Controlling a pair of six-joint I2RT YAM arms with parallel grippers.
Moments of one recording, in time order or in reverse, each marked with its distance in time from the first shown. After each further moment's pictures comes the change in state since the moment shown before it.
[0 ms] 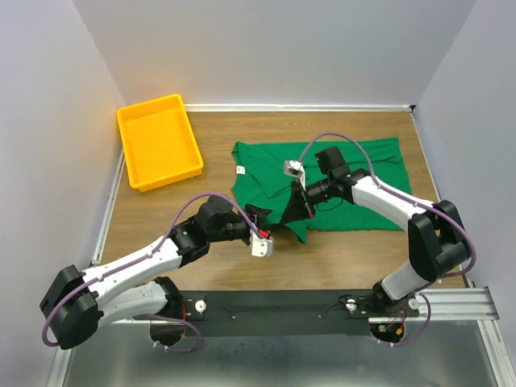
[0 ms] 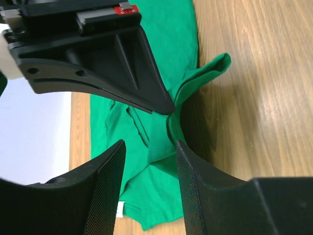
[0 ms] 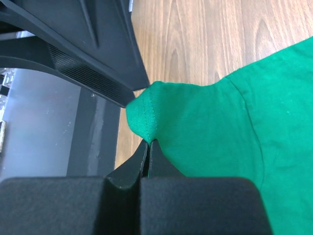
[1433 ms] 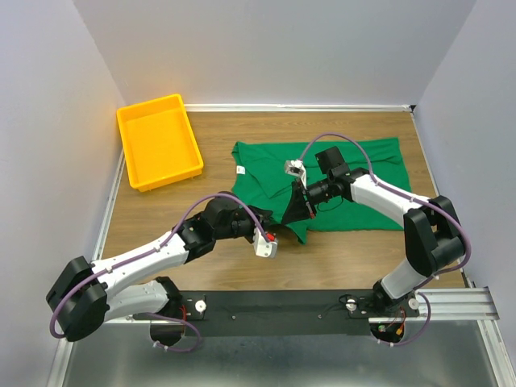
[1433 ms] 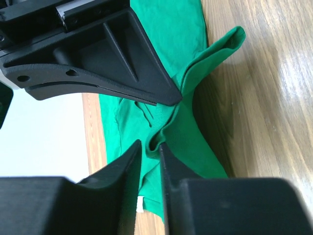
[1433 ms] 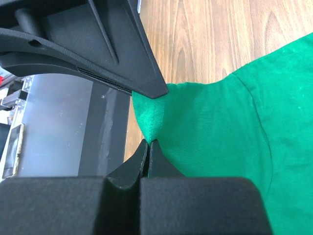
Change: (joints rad) left arm -0.002 0.082 0.031 -0.010 -0.048 0.161; right arm -0.020 0.039 0.006 -0.016 -0.056 0.016
